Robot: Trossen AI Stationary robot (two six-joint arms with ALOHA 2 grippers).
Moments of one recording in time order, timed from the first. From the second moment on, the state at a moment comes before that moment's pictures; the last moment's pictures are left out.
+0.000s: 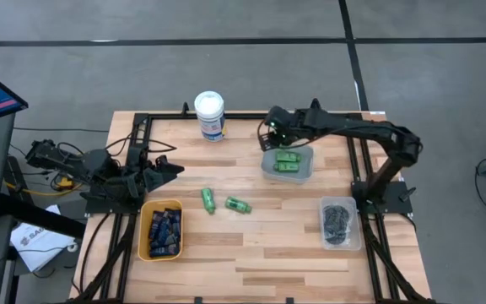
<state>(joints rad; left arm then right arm) -0.33 0.51 0.50 0.27 -0.33 -0.75 -0.35 1.67 1.36 -0.82 0.19 0.79</state>
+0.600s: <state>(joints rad) -0.33 0.51 0.50 0.27 -0.34 -0.74 -0.27 1.76 1.22 -0.62 0.25 1.13</state>
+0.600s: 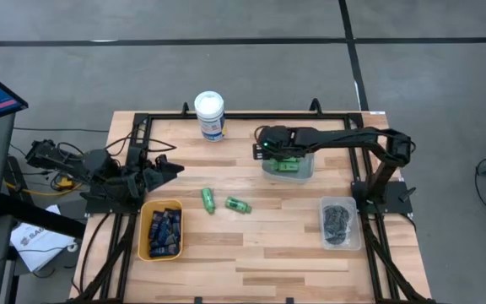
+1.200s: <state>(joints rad) -0.33 0.51 0.50 0.27 -0.34 -0.74 -0.25 1.76 1.22 -0.70 0.29 1.21</state>
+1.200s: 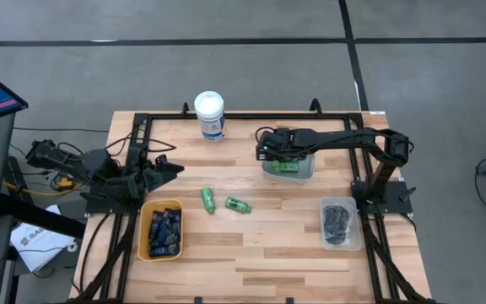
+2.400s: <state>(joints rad) -0.31 0.88 0.50 0.23 -0.10 -0.65 -0.12 1.35 1.22 -0.70 0.26 0.76</state>
